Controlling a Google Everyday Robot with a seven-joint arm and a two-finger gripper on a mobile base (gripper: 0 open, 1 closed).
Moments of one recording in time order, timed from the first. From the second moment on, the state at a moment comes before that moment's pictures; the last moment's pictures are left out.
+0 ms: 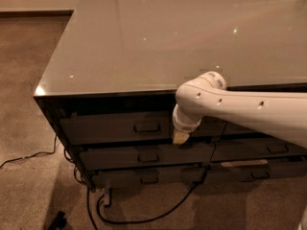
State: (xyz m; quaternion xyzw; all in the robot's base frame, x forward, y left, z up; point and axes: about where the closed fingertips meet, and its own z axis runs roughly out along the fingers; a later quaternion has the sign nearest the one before) arm 0.590 -0.105 0.624 -0.67 0.73 -0.05 0.14
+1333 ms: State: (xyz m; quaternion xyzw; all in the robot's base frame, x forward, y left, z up) arm 0.569 -0.122 0.635 -0.65 0.74 -0.04 0.14
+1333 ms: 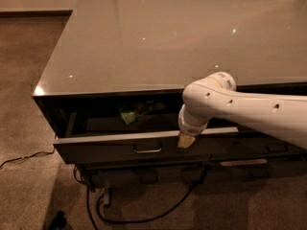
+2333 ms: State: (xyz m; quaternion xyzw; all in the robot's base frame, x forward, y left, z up) arm 0.569 -0.122 0.636 -0.66 0.74 -0.04 0.14
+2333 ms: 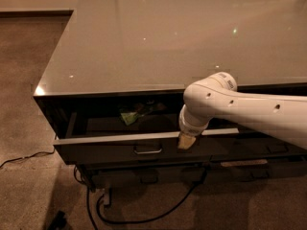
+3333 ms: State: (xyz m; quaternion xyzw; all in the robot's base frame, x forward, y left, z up) arm 0.563 -0.111 0.656 -0.67 0.72 -0.03 0.19
